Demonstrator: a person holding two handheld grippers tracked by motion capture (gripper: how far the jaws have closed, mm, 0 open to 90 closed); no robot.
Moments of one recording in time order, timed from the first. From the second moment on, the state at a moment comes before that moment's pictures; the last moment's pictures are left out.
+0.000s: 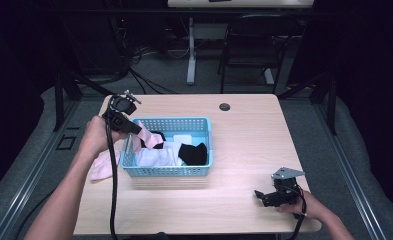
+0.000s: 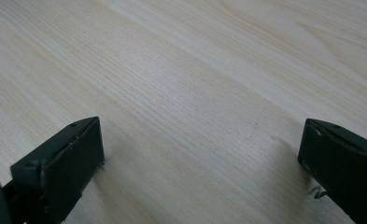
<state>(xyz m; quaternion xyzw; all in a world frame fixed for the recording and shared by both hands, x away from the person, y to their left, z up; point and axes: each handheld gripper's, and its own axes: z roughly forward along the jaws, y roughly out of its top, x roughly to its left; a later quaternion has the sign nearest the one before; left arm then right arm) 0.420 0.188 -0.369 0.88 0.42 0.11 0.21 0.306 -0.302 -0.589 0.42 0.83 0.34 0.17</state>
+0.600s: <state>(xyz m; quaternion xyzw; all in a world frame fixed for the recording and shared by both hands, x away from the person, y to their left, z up) 0.397 0.234 -0.327 0.86 0.44 0.15 0.21 0.305 -0.302 -0.589 0.42 0.83 0.34 0.17</state>
